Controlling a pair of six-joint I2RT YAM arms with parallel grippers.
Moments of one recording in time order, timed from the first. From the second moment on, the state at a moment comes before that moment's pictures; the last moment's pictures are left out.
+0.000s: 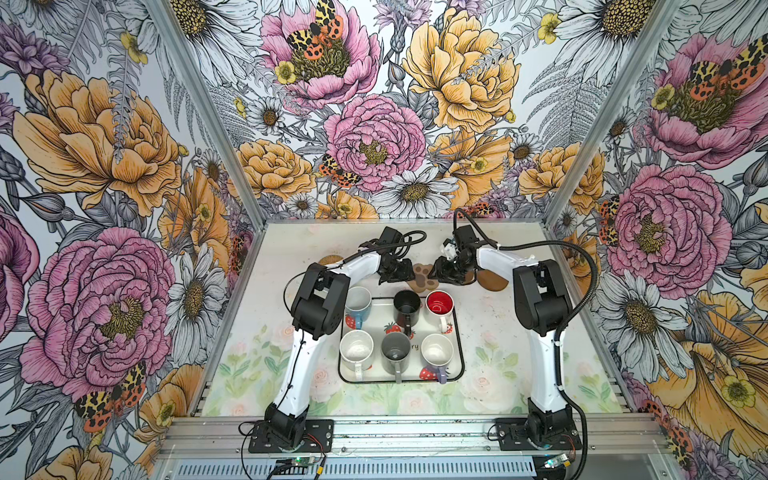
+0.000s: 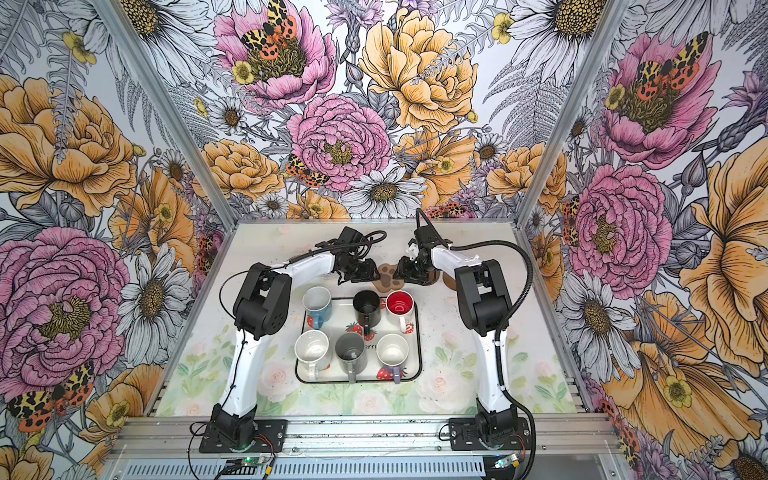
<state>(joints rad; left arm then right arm) -0.49 2.32 1.80 -0.55 0.35 -0.41 0.26 2.22 1.65 -0.62 -0.51 0.38</state>
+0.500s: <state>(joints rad) -0.48 2.37 1.89 -0.55 0.35 -0.44 0.25 2.27 1.74 -0.62 -0.49 0.41</state>
